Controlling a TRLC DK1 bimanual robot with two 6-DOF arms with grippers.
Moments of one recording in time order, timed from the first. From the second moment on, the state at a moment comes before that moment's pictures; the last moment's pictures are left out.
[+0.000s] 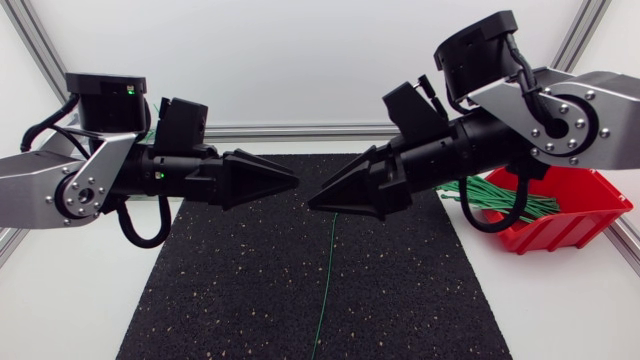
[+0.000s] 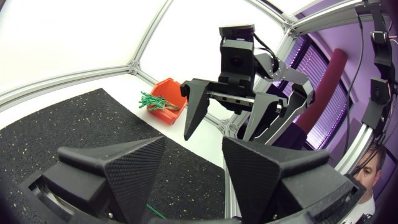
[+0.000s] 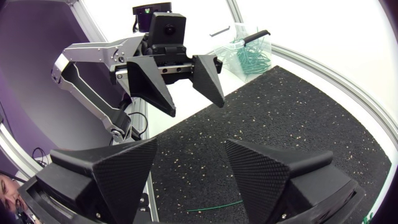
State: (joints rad) left arm -0.33 1.41 0.81 0.19 1.11 -0.16; right arm 0.49 1.39 1.05 -0.42 -0.85 -0.13
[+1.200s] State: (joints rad) left arm -0.30 1.18 0.63 -0.03 0.76 0.11; right arm 0.63 2.03 1.47 -0.77 0.01 0.22
